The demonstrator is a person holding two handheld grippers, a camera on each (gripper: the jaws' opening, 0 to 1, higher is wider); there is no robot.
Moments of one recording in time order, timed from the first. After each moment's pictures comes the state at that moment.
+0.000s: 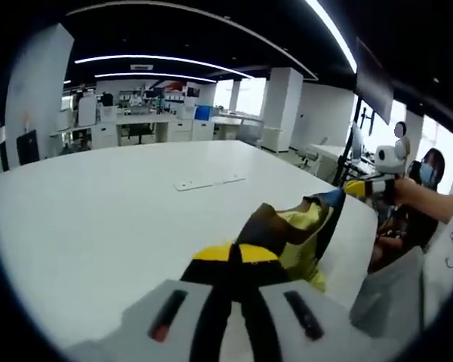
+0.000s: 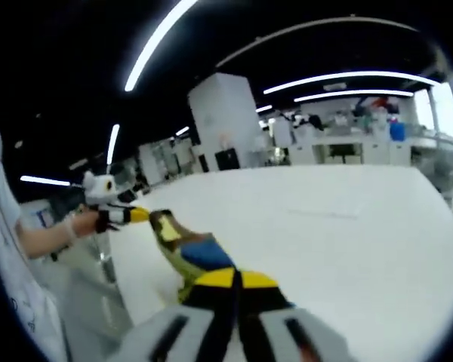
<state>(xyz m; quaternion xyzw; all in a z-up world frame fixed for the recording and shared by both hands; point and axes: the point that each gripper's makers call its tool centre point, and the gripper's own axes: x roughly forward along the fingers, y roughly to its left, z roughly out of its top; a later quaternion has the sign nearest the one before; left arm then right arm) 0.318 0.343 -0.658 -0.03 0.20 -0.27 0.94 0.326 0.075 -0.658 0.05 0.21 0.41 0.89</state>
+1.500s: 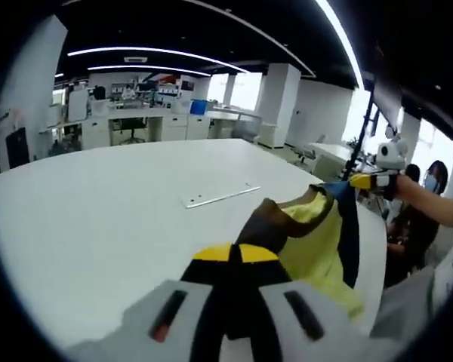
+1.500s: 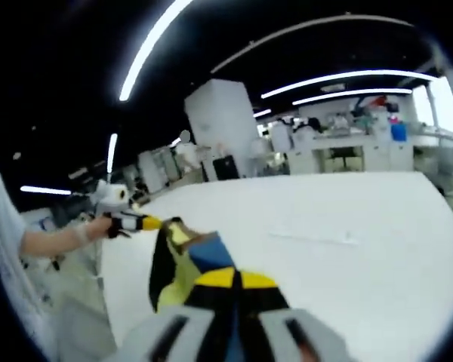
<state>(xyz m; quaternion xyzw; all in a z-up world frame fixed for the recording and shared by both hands) 0.454 0.357 -0.681 -0.04 0.24 -0.29 0.93 0.445 0.085 -0.660 0.07 0.23 0.41 0.88</state>
